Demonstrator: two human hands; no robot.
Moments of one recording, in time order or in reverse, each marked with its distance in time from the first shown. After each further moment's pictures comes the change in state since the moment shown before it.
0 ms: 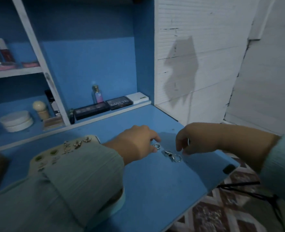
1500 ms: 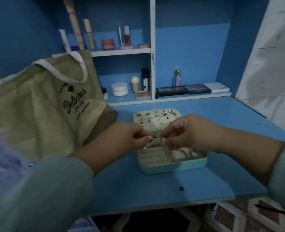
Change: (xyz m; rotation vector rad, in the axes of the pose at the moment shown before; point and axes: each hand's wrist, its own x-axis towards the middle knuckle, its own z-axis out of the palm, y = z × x) left_hand -0.223 -0.086 0.009 -0.301 0.379 -0.441; right_hand 0.014 -0.198 0.022 0.733 0.016 -0.335
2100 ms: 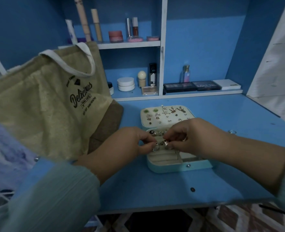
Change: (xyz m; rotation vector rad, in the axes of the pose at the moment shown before) left_hand -0.010 -0.011 0.010 -0.075 -0.035 0.054; right_hand 0.011 0.007 0.021 -0.310 0.080 -0.239
